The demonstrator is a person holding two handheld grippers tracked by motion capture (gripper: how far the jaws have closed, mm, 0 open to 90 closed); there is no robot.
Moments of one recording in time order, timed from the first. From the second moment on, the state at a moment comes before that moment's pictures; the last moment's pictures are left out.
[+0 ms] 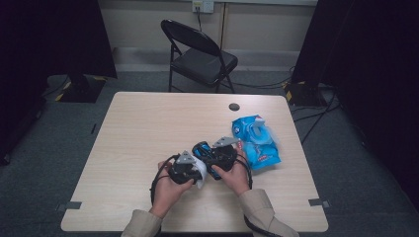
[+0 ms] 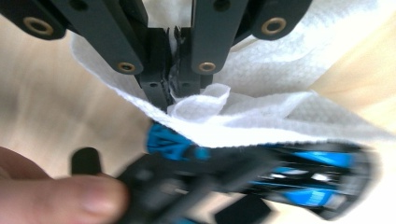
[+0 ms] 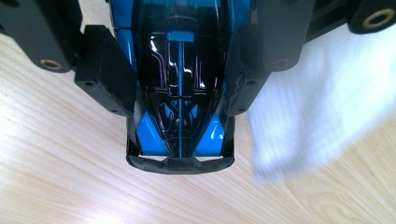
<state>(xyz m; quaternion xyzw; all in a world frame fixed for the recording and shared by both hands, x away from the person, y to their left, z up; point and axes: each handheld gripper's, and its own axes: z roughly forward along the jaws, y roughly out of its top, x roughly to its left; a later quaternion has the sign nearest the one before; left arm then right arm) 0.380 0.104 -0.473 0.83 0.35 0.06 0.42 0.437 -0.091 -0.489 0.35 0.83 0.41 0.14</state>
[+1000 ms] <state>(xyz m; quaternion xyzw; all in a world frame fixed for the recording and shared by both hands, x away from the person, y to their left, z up) 0.427 0.115 -0.499 0.82 0.41 0.10 0.39 0.437 -0.092 -0.490 0.35 0.83 0.41 0.14</state>
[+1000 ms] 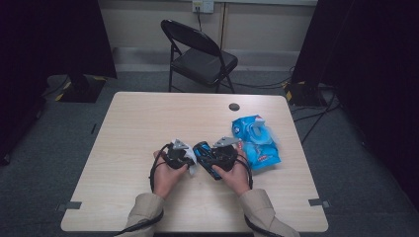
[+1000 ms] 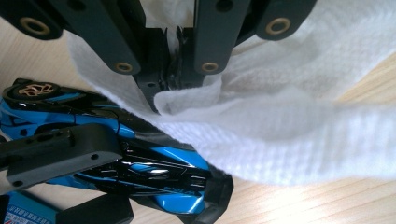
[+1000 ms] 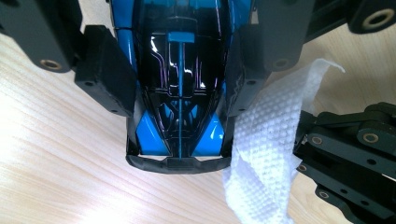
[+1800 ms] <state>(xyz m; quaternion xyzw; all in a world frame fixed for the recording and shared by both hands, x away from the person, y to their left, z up) 0.394 0.080 -0.499 0.84 0.37 0.06 0.40 0.437 -0.092 -0.490 0.35 0.83 0.42 0.14</state>
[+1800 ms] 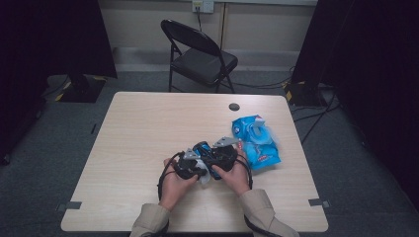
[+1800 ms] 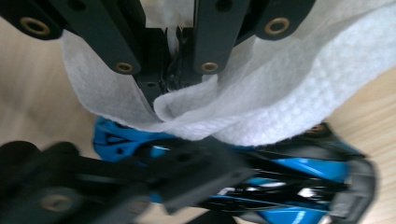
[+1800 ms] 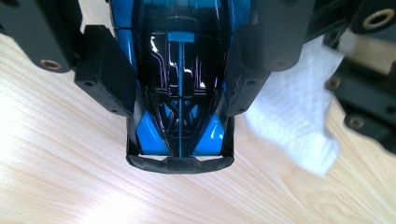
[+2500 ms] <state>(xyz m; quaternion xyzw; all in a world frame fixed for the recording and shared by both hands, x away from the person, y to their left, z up) 0.360 0.051 -0.503 0.84 0.32 0.02 0.43 0.436 -0.093 -0.492 0.35 0.82 0.42 0.14</state>
